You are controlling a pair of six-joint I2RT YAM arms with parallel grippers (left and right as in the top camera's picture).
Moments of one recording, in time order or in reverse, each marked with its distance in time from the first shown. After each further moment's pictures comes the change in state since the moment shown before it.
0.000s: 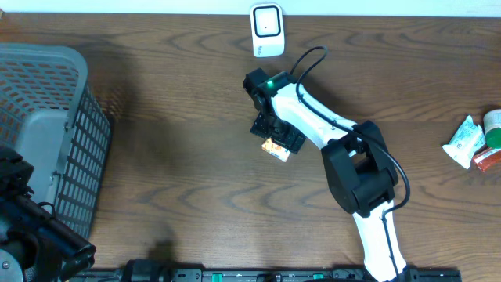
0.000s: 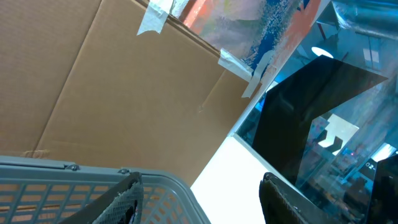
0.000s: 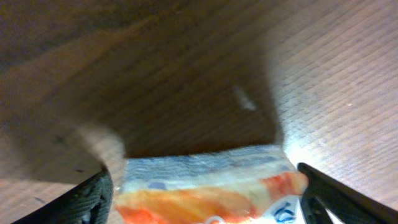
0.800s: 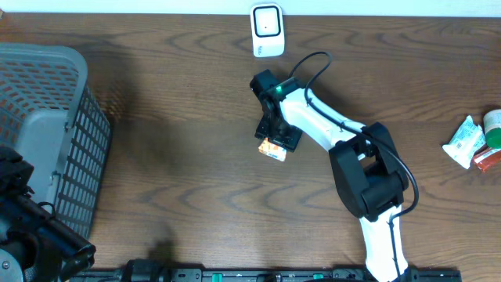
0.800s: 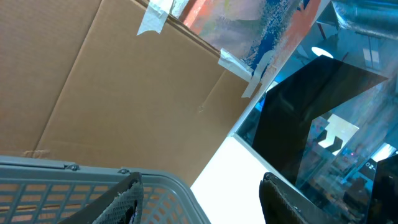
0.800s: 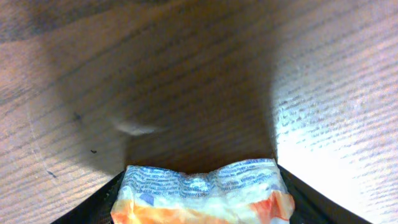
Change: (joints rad) left arm 0.000 0.000 0.000 0.000 0.000 0.000; right arm -0.028 -0.051 -0.097 0.114 -0.103 -0.146
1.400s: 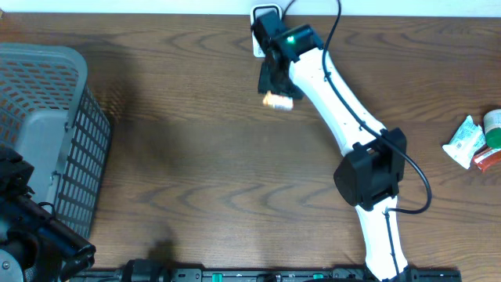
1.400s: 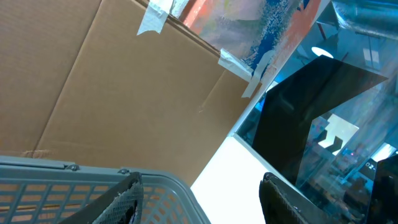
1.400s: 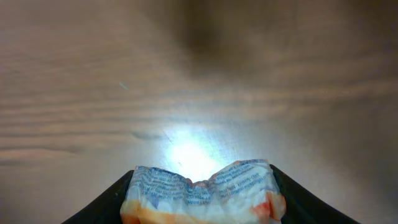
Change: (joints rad) left arm 0.000 0.000 0.000 0.000 0.000 0.000; right arm -0.048 0.076 0.646 -0.322 0.148 -0.306
